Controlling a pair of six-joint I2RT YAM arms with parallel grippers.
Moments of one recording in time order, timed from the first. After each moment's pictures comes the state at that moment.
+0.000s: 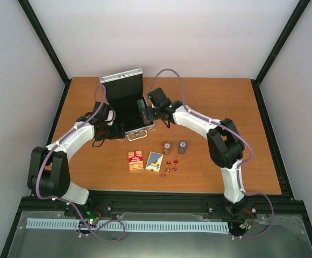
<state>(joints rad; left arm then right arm) -0.22 1.48 0.97 -0.64 0.11 -0.31 0.70 2.08 1.61 -0.38 0.10 0.29</state>
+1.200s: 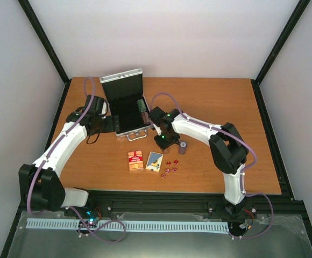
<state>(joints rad) -0.22 1.34 1.09 -0.80 0.02 -0.36 0.78 1.96 1.48 -0.95 -0.03 0.14</state>
